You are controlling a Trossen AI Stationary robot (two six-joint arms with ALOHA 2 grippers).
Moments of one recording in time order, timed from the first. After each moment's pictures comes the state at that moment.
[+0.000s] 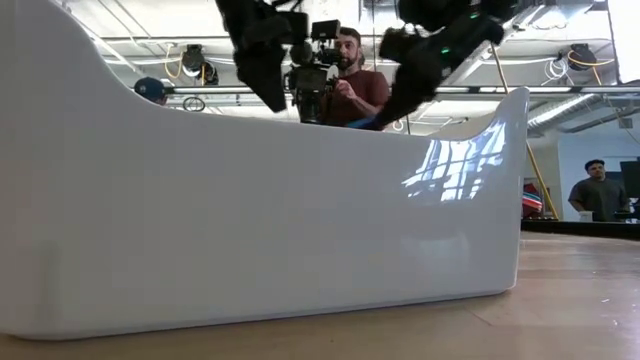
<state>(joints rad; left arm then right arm) 0.16 1.68 1.54 -0.97 -0.16 -0.05 -0.31 1.36 0.97 -0.33 -0.05 -0.20</state>
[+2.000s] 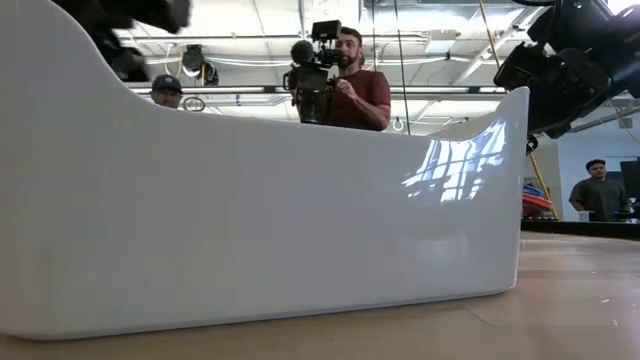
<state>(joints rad) -0.37 1.50 1.17 -1.06 0.11 -0.51 -0.17 0.60 0.23 -0.14 -0.13 0.19</state>
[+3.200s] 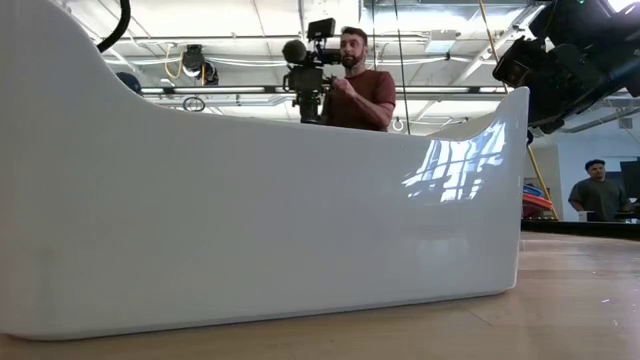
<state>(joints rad) -0.72 1.47 0.72 -0.52 0.16 -1.12 -0.18 0.59 0.23 -0.10 -0.10 0.17</state>
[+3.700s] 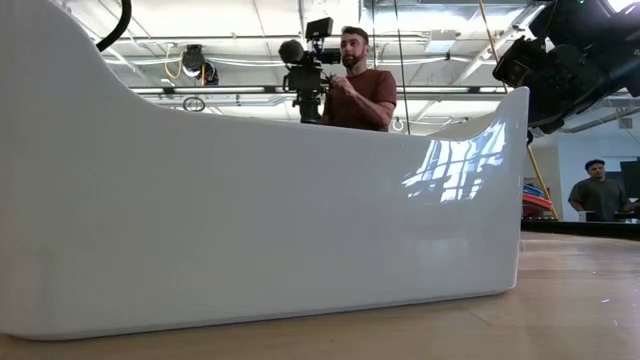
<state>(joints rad) -0.72 1.47 0.71 -0.51 0.16 -1.12 -0.18 0.59 0.23 -0.10 -0.10 0.17</state>
